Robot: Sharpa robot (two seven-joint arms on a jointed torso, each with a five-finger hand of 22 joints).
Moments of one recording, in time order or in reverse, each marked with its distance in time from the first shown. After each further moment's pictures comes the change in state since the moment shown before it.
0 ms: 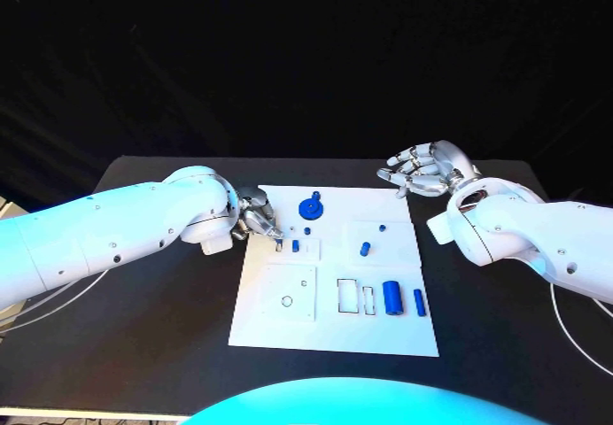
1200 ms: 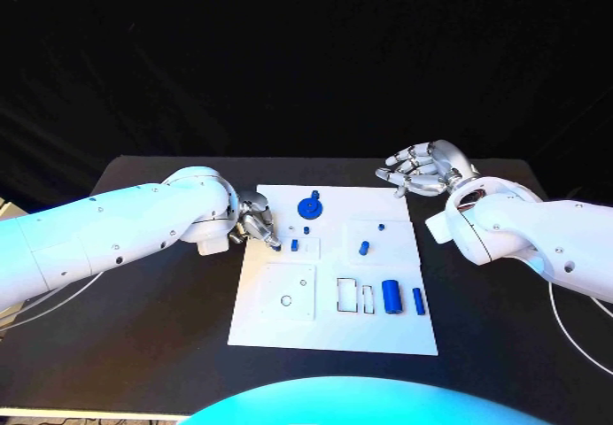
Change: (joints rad) left arm -0.002 0.010 -0.001 -0.012 -0.049 0.086 -0.002; left_hand -0.011 -0.011 0.042 -0.042 0.001 0.002 -0.002 -0.008 -0.001 0.005 -0.002 0.000 0.000 0.000 0.000 0.004 0.000 0.000 0.000 0.000 0.000 0.002; right arm -0.002 0.001 0.000 -0.001 0.001 0.002 0.000; right_hand 0.000 0.000 0.000 0.000 0.000 0.000 0.000 0.004 0.000 0.001 0.001 -0.004 -0.003 0.000 0.000 0.000 0.000 0.000 0.000 0.000 0.000 -0.002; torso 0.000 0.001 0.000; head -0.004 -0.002
